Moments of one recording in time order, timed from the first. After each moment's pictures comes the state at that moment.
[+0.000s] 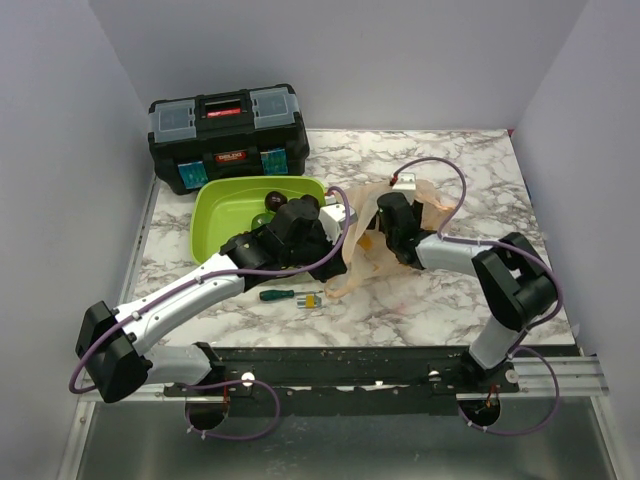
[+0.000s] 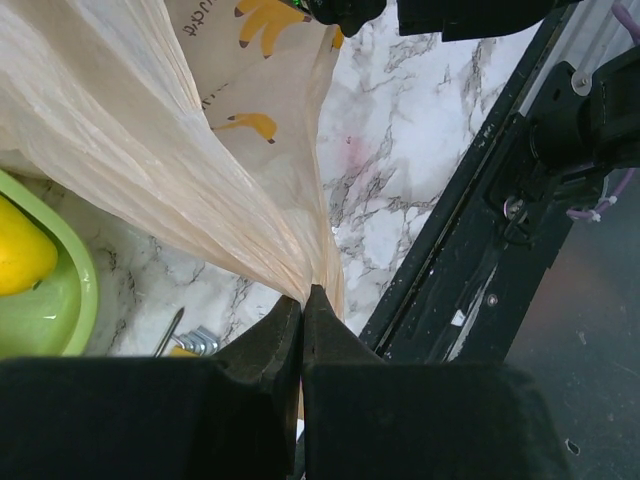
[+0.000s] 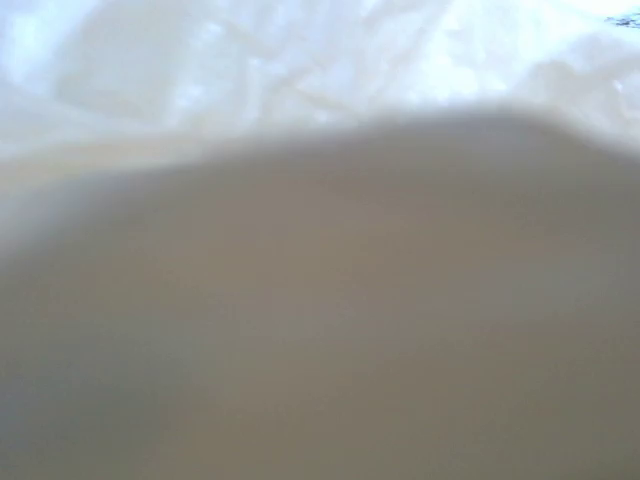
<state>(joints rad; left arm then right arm) -0.86 1.24 1.04 -0.40 0.32 -0.20 0.57 1.70 0.85 0.34 0.58 0.29</state>
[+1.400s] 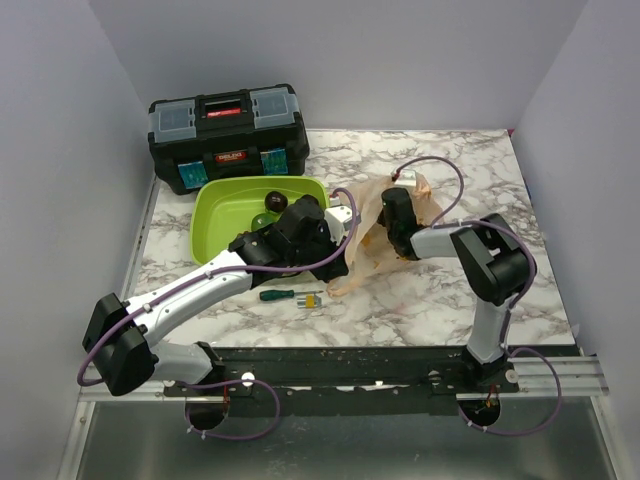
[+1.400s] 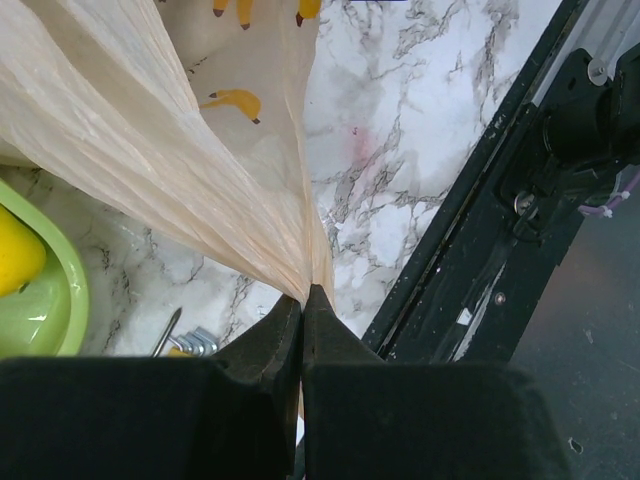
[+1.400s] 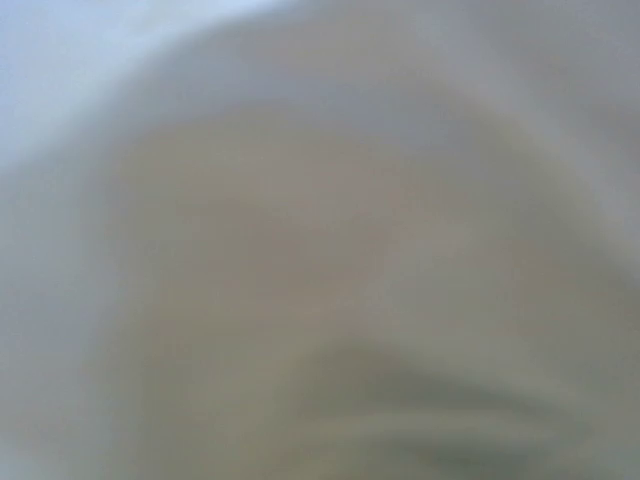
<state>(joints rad) -0.86 1.29 1.04 -0.39 0.33 -0.20 0.48 1.93 0.92 0.54 0.48 0.29</state>
